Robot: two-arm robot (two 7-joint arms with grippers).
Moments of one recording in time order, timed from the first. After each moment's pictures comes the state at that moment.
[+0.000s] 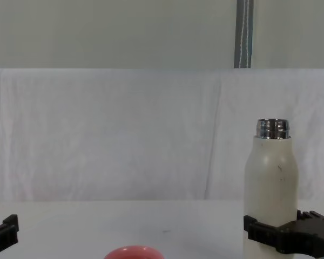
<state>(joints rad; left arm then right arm) 0.27 0.24 0.04 -1.85 -0.25 -0.02 -0.02 0.12 0.18 -0.24 -1.49 0.19 0.06 0.21</state>
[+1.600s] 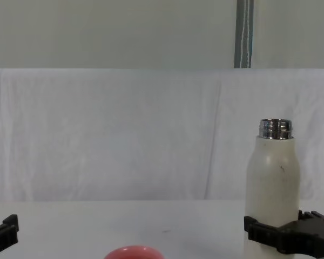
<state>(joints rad) 0.27 0.24 0.04 -1.85 -0.25 -0.02 -0.02 0.12 0.18 -0.24 -1.49 0.19 0.06 0.21</state>
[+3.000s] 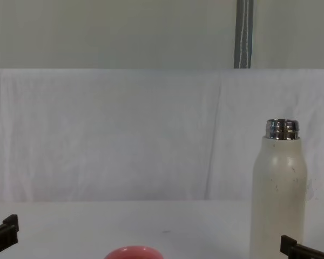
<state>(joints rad) 0.27 0.24 0.04 -1.85 -0.25 -0.02 -0.02 -0.09 0.25 -0.18 -1.67 0.28 0.00 0.24</state>
